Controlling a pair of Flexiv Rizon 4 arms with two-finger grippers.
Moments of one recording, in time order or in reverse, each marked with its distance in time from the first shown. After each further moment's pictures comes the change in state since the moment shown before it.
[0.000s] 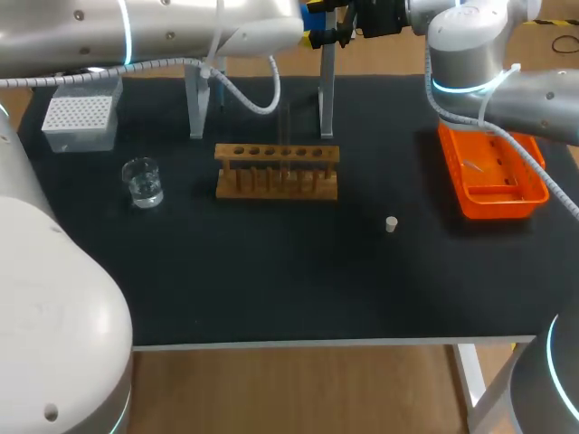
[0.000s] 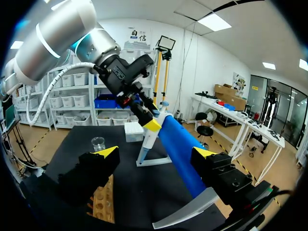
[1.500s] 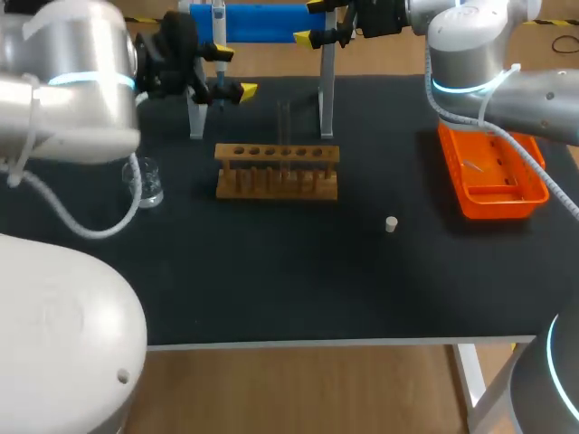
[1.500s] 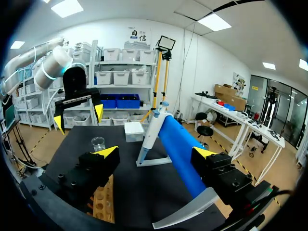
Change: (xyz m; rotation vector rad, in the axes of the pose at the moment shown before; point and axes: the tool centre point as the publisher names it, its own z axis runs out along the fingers) left arm 0.092 0.108 -0.115 0.452 0.712 0.516; right arm 0.000 0.000 0.000 0.000 0.000 0.000
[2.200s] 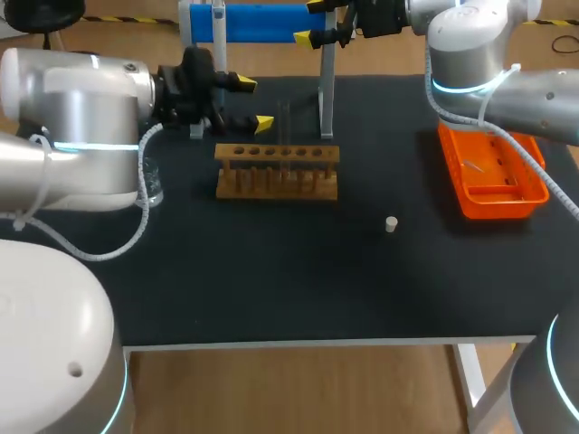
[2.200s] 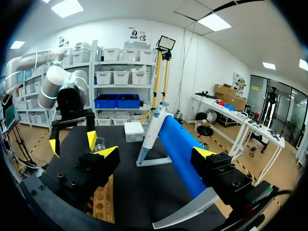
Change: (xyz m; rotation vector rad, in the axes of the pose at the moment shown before) left arm 0.036 0.031 0.036 0.032 0.113 0.021; right arm 0.000 0.000 0.000 0.000 0.000 0.000
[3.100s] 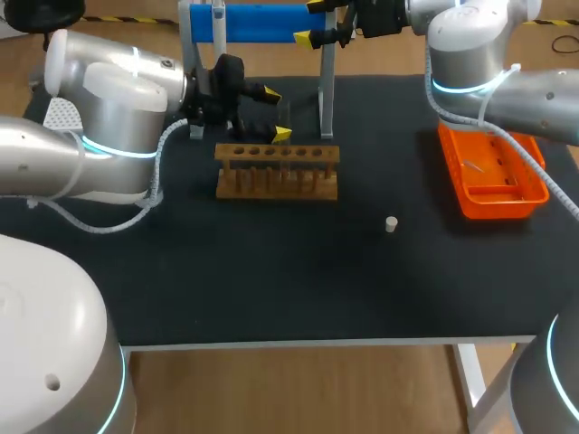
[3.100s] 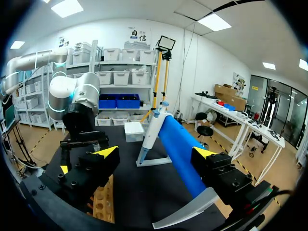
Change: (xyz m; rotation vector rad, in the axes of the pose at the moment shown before) left arm -0.013 0.030 0.057 -0.091 0.130 0.042; right arm 0.000 0.000 0.000 0.000 0.000 0.000
